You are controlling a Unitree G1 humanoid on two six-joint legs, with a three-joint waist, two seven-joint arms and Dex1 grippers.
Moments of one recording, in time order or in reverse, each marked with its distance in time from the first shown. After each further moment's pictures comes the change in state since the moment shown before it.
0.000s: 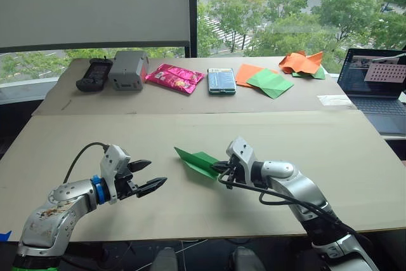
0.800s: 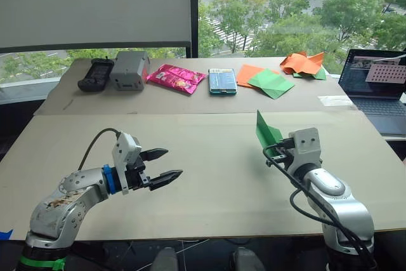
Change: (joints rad) left arm -0.102 -0.021 -0.058 -0.088 -0.077 0.017 0.000; right arm 0.278 0.134 -0.432 -0.462 -0.069 0.396 -0.615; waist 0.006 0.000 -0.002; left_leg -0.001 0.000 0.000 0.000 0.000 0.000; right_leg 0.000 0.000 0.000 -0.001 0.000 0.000
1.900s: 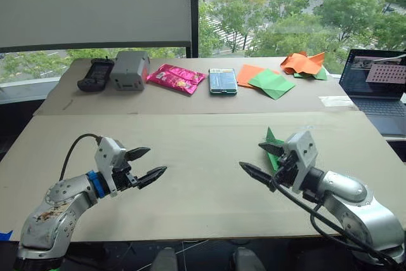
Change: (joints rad) left arm 0.143 -0.043 0.122 0.045 0.070 -0.159 0.065; right arm 0.097 -0.267 0.073 -0.012 0.237 -0.310 0.517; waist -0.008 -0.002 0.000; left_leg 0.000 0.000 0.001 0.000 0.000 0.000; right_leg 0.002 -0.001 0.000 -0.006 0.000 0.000
